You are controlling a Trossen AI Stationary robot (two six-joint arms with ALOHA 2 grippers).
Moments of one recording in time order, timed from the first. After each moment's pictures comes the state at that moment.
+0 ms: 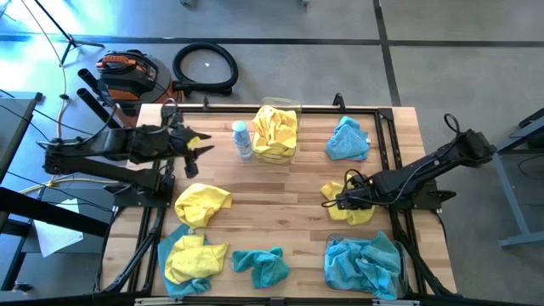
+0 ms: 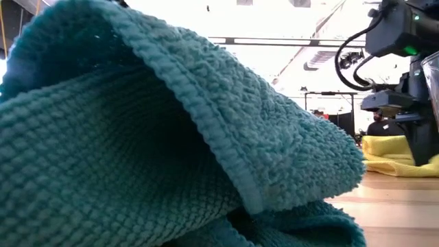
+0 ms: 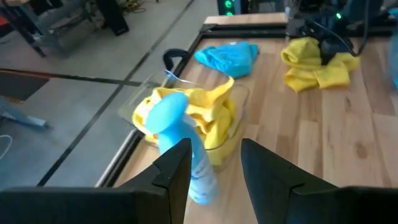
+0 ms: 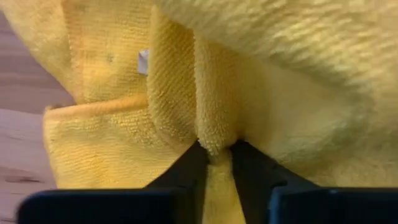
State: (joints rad) left arm -0.02 0.74 0.96 -0.71 -0.45 0.02; right arm 0.29 1.23 0.45 -0.66 0.04 1.74
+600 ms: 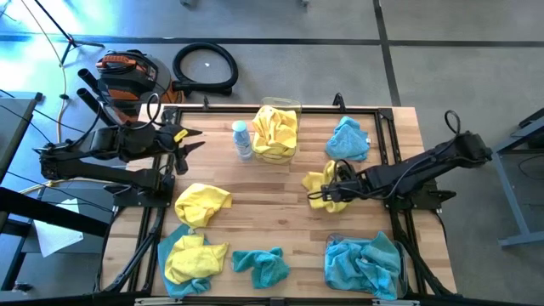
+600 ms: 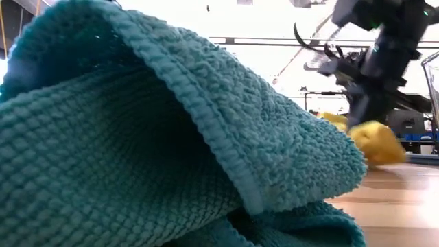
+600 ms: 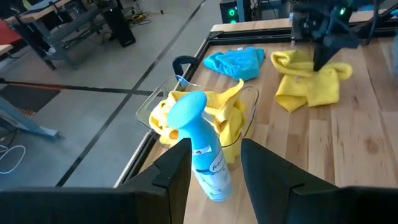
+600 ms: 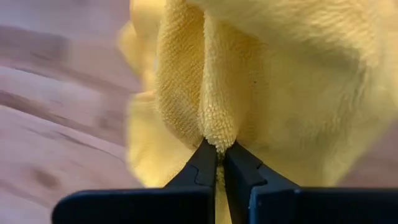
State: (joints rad) left arm 0.03 0.64 0.96 -0.76 -0.42 0.10; right arm 0.22 1.27 0.65 -0.60 0.26 1.56
